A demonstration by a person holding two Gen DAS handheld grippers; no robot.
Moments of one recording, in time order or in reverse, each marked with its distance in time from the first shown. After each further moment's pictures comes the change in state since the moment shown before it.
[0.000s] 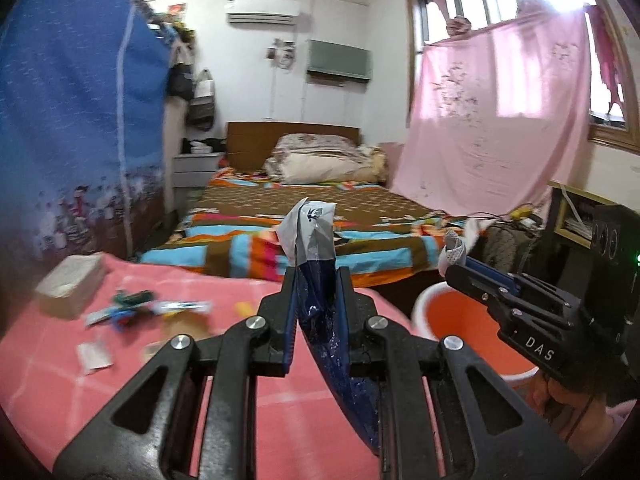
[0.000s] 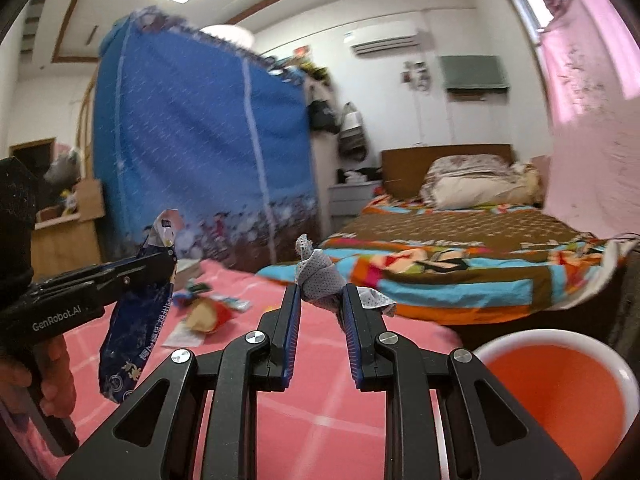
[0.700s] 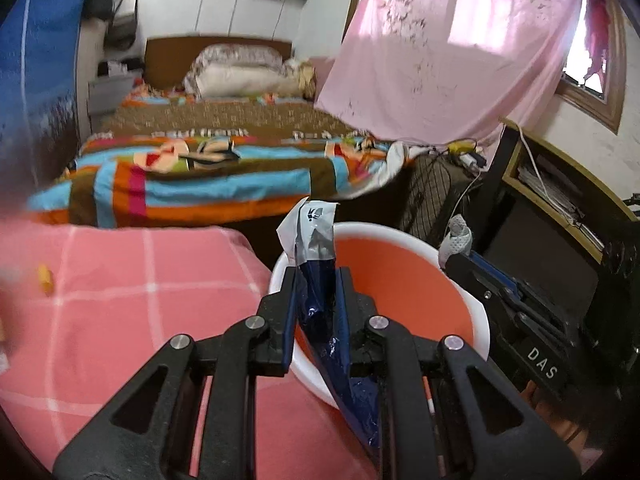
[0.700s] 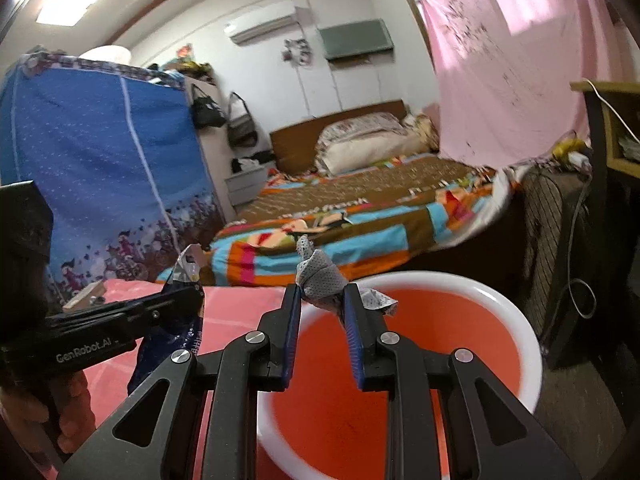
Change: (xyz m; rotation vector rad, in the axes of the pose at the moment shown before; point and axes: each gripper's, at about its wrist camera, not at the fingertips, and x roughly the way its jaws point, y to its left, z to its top) left arm 0.108 -0.128 -0.006 -0.036 0.343 -0.245; right arm -0.056 -0.129 -0.030 0.239 0.093 -0.307
